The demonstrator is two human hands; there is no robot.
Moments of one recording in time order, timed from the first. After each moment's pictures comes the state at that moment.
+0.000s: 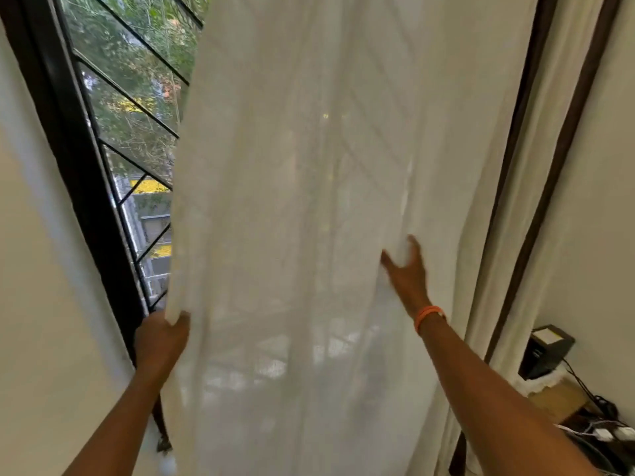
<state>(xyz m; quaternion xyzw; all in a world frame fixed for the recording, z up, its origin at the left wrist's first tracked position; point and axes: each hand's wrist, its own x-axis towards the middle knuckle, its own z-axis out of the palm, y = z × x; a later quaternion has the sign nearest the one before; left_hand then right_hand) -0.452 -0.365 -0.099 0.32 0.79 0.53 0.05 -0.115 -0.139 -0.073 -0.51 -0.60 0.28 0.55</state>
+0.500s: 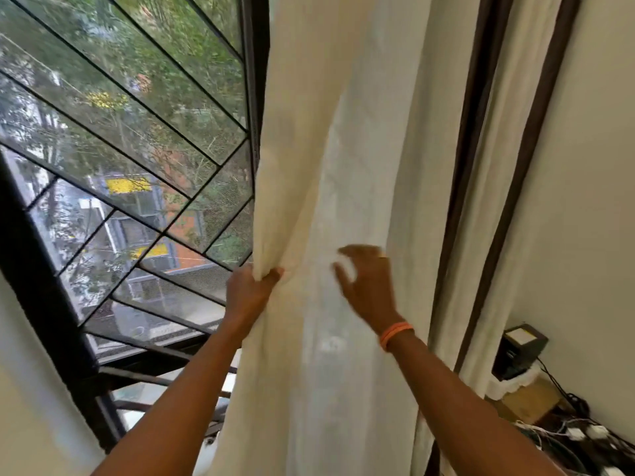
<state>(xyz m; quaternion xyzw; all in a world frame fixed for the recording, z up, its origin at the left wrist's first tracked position) -0.285 -0.205 -0.052 0.48 0.67 0.55 0.14 -0.081 -0.114 -0.072 -0.35 -0.77 -0.05 0.53</state>
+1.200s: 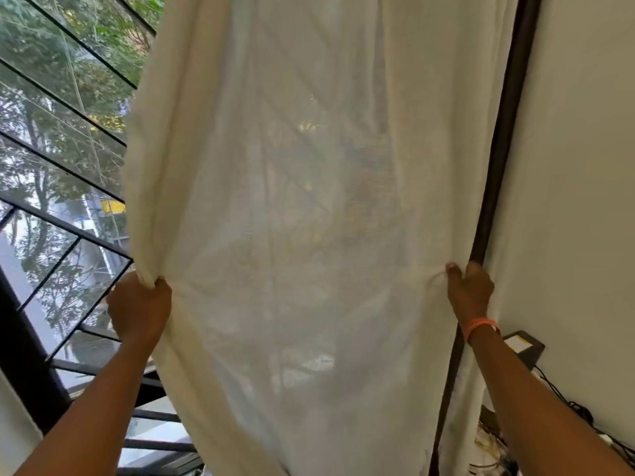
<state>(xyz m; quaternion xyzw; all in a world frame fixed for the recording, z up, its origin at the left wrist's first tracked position) -0.357 -0.209 -0.027 0.30 0.79 0.53 -0.08 0.107 -0.047 -0.057 -0.59 -0.49 0.20 0.61</state>
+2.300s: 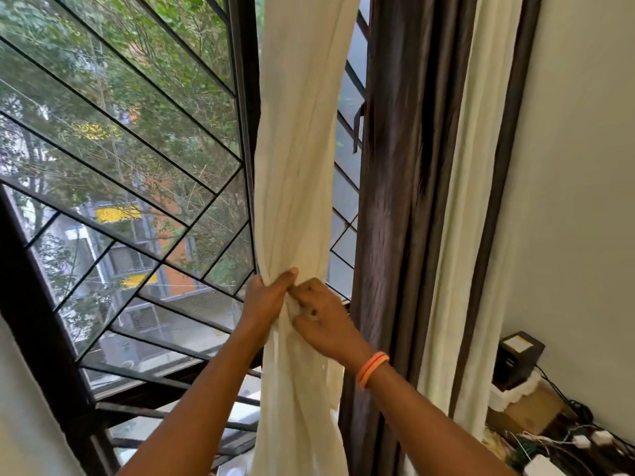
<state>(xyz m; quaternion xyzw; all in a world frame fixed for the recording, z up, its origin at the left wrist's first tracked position) -0.252 -0.218 -0.013 0.39 0.54 0.65 0.36 -0.131 -0.190 -0.048 -0.29 -0.81 0.20 0.46</state>
